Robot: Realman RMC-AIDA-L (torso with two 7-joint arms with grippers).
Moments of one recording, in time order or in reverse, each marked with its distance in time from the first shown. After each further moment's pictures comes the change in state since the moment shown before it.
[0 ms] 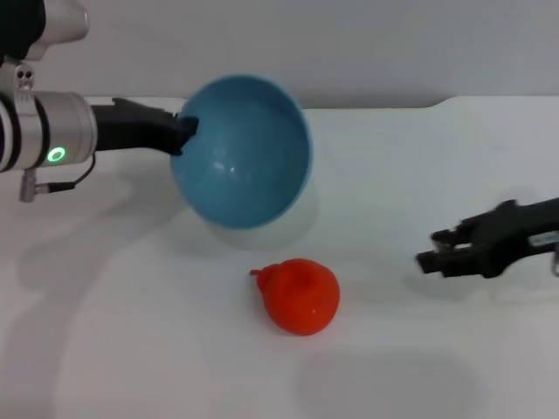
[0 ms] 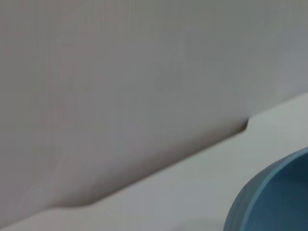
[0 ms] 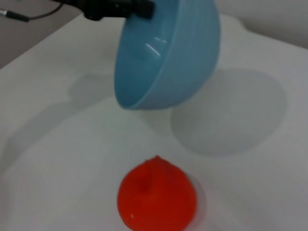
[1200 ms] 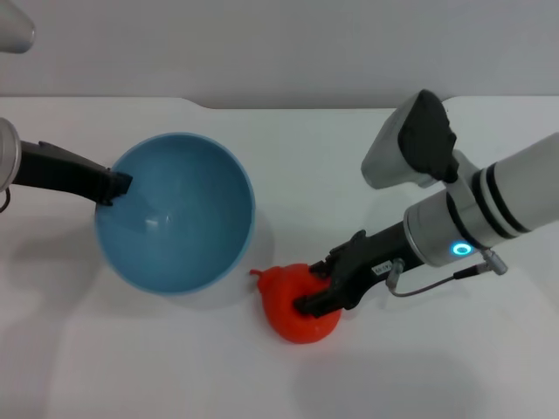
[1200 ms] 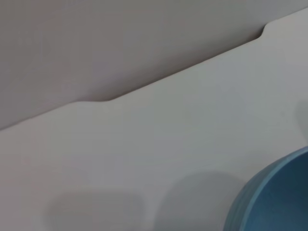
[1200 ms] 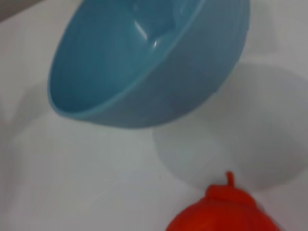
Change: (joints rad) left arm 0.051 -0.002 -0.099 0.366 0.306 0.505 -0.277; right arm 0.278 0.009 -0.449 0.478 0.136 0.424 -0.065
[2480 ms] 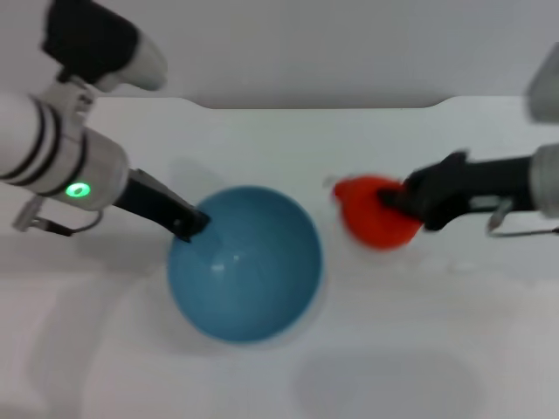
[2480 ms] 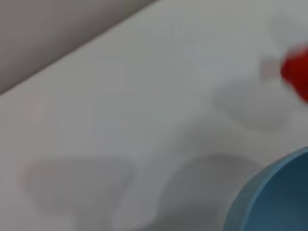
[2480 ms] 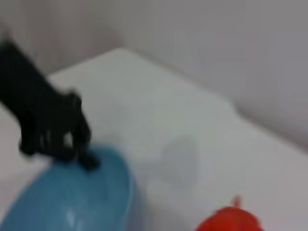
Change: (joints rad) left arm -0.168 -0.001 0.193 -0.216 0.005 -0.031 0.001; right arm -0.367 -0.007 0.214 -0.554 0.005 -0.058 0.002
